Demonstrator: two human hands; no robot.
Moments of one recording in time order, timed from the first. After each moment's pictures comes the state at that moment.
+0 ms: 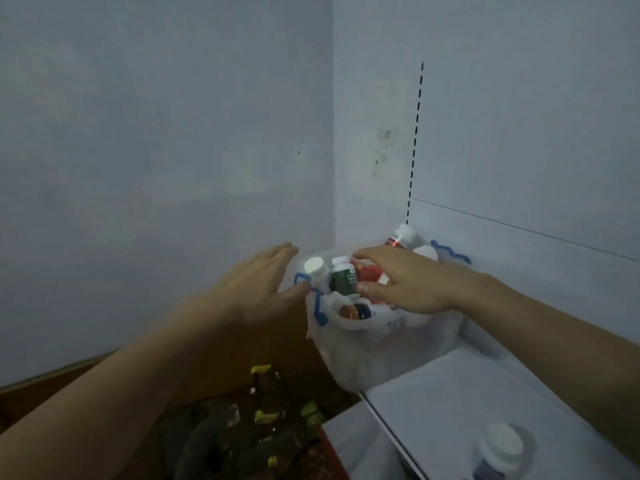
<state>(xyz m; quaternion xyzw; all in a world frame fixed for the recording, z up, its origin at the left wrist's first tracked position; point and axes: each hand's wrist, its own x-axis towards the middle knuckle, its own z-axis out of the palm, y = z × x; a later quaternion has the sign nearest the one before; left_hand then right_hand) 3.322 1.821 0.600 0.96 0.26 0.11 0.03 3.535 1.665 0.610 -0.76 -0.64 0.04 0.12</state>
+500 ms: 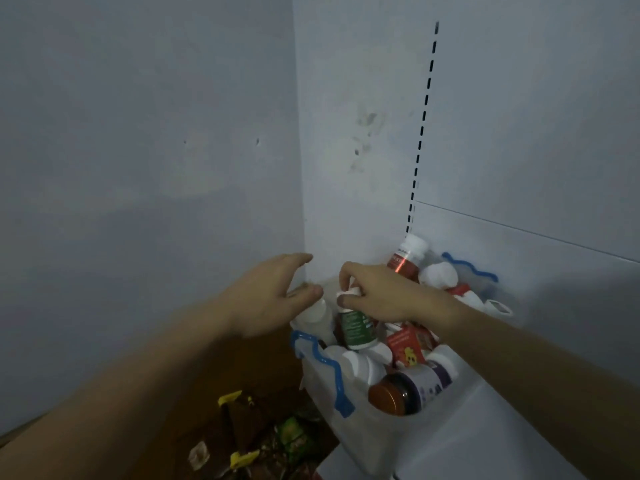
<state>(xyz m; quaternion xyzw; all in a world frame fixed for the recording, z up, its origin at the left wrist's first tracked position) 3.421 1.951 0.592 0.98 0.13 0.11 0.14 3.602 1.811 0.566 -0.82 -0.54 0.11 0.18</state>
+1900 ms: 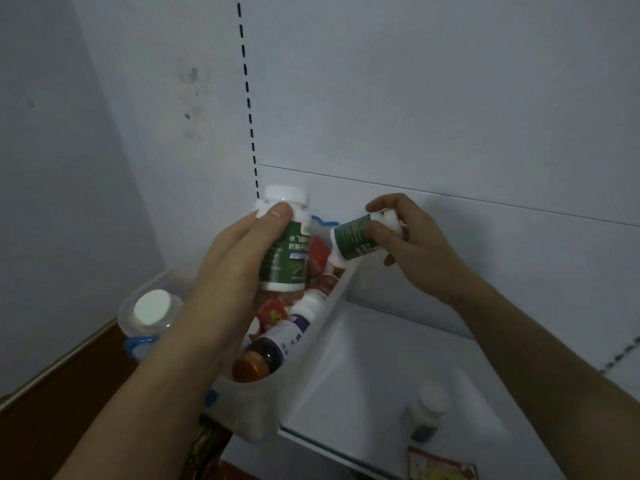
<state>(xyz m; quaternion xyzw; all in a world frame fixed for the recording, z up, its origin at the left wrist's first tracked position) 3.456 1.798 0.609 0.64 0.02 0.14 0.76 3.595 1.598 0.577 -0.80 -0.28 -0.10 0.53</state>
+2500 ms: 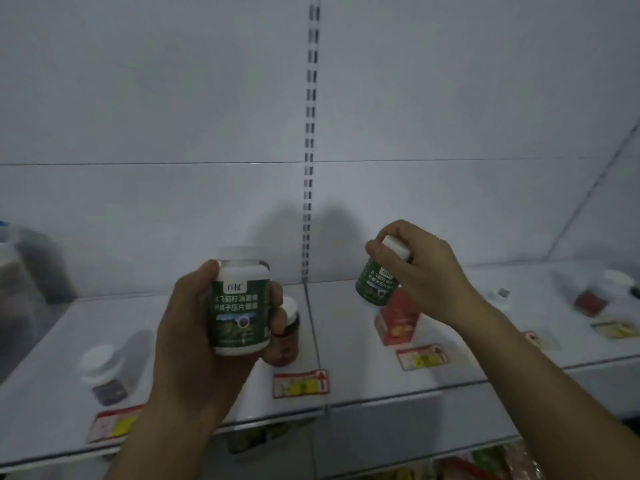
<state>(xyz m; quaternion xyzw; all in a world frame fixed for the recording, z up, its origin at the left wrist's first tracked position) 3.373 1.436 0.558 0.44 -0.08 -0.15 0.88 3.390 1.172 0.550 -0.88 -0.01 -0.23 0.42</state>
